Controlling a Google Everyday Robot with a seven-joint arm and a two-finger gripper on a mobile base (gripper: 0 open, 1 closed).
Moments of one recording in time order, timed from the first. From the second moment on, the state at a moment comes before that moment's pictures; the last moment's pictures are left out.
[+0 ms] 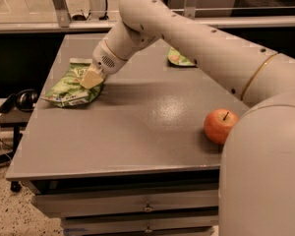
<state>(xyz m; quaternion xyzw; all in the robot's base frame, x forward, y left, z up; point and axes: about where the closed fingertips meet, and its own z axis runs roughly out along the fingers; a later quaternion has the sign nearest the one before) 0.618 0.168 0.841 -0.61 0.70 0.28 0.25</state>
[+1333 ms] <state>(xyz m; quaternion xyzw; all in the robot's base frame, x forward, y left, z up) 0.663 0.032 0.930 -0.68 0.66 0.15 0.27</state>
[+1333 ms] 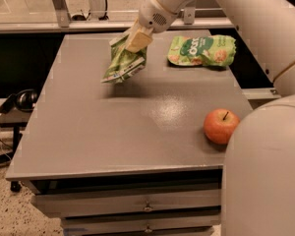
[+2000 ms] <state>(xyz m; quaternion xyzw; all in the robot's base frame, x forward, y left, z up) 0.650 -0.057 0.931 -0.73 0.62 0.13 0.26</state>
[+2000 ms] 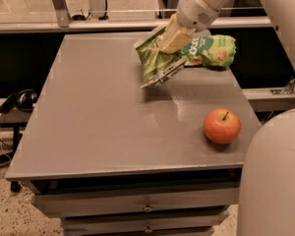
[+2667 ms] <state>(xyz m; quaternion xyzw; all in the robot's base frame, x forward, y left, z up) 0.641 -0.129 0.923 -0.74 0.61 0.12 0.25</state>
